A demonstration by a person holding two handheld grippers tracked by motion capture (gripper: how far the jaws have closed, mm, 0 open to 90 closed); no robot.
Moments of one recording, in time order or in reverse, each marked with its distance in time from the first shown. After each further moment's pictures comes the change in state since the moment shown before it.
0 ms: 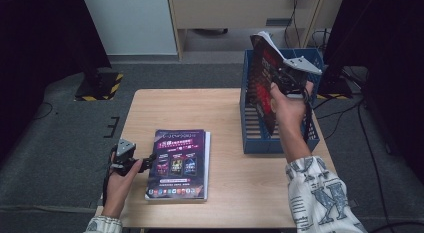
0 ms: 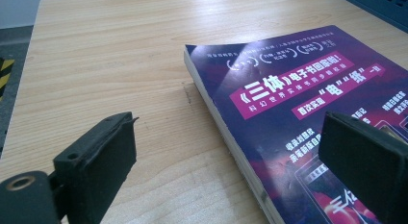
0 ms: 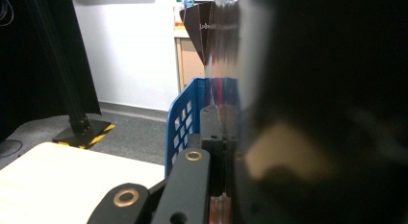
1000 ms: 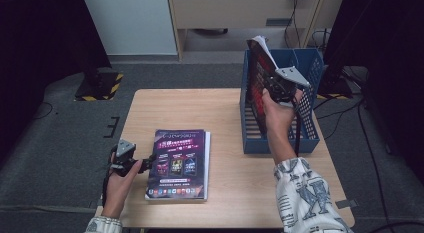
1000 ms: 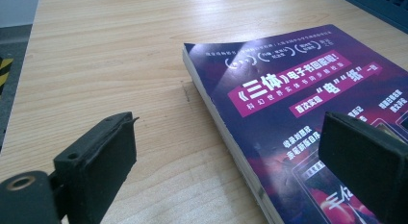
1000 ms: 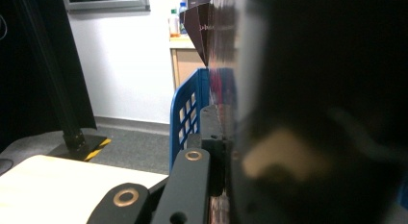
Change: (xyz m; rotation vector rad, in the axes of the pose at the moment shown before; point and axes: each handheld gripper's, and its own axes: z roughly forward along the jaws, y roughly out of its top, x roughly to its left) left arm -0.001 -0.001 -0.002 0.002 -0.003 0.000; right arm 0.011 -0.032 0.018 -0.061 -0.025 0.023
